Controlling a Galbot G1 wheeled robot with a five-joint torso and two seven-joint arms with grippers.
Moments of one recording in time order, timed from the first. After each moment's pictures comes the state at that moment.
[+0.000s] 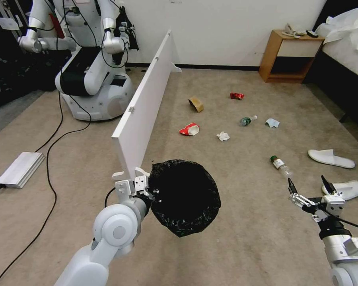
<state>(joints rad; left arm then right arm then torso) 1.10 -1.18 -0.14 -2.17 -1.19 0.73 -0.85 -1.63 1.25 0.93 1.97 0.32 0.21 -0.17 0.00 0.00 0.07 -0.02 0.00</state>
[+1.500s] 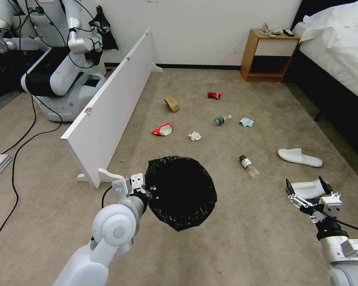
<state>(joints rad) 1.11 -1.19 -0.16 -2.15 -1.13 0.68 -0.81 -1.63 1.26 0.91 1.97 0.32 0.23 -0.18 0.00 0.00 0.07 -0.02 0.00</state>
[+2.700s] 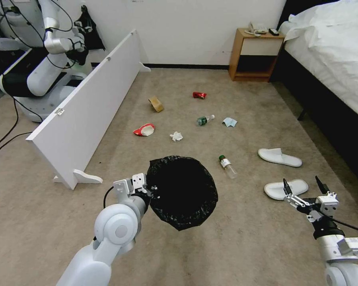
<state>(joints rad) 1.11 -1.21 -0.16 -2.14 -1.11 0.68 -0.80 -1.62 1.26 0.90 1.95 0.32 0.22 -0.18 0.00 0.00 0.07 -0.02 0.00</state>
